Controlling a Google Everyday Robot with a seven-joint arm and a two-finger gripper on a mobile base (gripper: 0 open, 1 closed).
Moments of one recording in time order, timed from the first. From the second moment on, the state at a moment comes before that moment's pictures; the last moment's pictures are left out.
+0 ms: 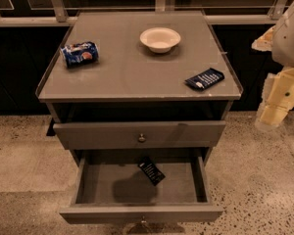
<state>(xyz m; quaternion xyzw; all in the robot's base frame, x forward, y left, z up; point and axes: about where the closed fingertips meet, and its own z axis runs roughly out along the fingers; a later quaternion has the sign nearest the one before) 0.438 -0.217 0.976 -0.60 0.78 -0.03 0.16</state>
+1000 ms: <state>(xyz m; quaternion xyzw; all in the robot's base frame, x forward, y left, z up) 0.426 -0.212 0.955 -0.60 0.78 -0.02 0.19</state>
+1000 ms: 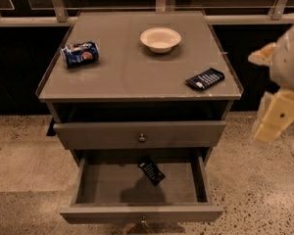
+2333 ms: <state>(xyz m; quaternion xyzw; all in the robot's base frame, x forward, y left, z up) 0.411 -0.177 0.753 -0.50 0.82 0.12 0.24</state>
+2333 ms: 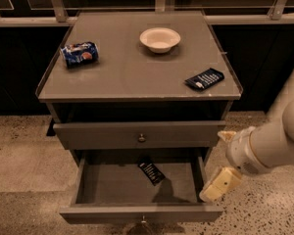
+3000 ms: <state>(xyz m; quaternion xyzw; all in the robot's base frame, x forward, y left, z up) 0.402 -0.162 0.621 -0.42 0.86 0.18 0.23</state>
